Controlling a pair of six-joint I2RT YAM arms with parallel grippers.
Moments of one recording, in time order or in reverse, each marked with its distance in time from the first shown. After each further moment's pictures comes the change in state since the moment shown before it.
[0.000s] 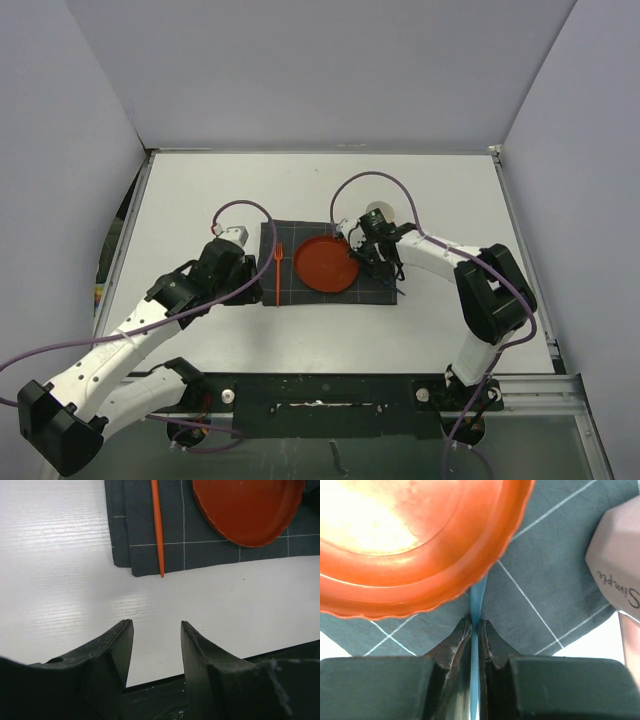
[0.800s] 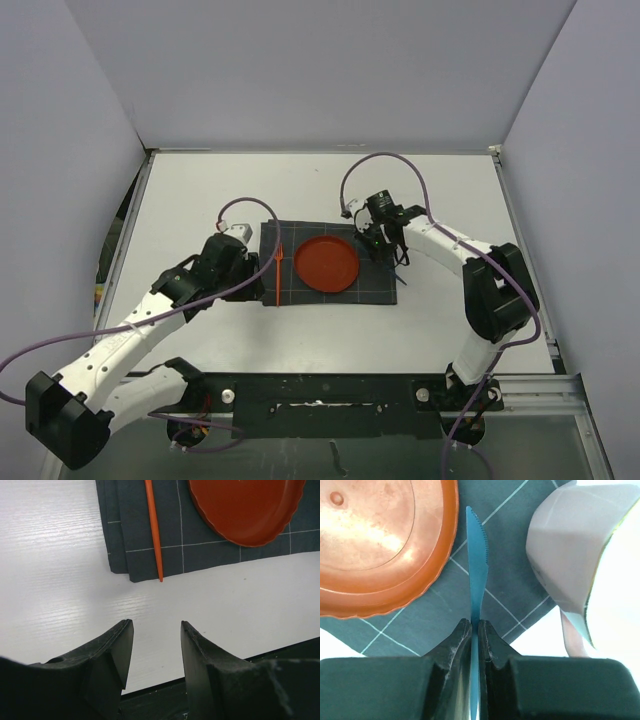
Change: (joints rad) left arm 0.047 0.053 0.000 0.041 0.064 0.068; right arm -0.065 0.000 0.135 -0.111 0.005 0.074
